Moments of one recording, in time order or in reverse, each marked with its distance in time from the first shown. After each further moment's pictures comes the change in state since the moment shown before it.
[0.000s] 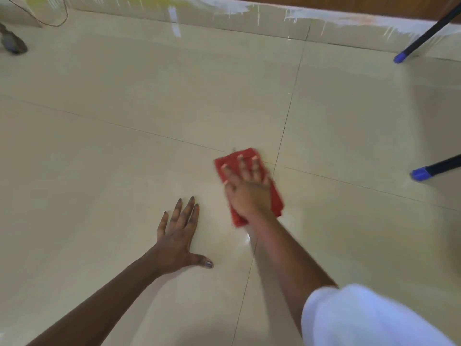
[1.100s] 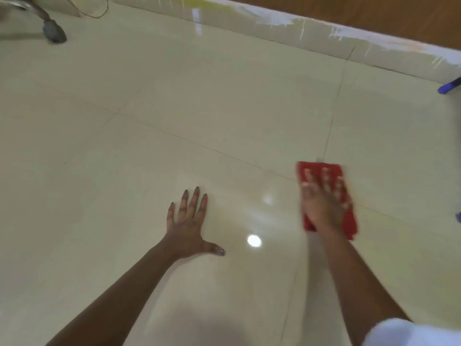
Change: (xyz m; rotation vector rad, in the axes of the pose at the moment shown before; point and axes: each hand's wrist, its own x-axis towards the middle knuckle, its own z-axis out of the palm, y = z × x) left_hand 0.024 -0.064 -0.036 -0.064 -0.034 -0.166; right_hand 0.031 0.048 -0.013 0.025 0.029 0.459
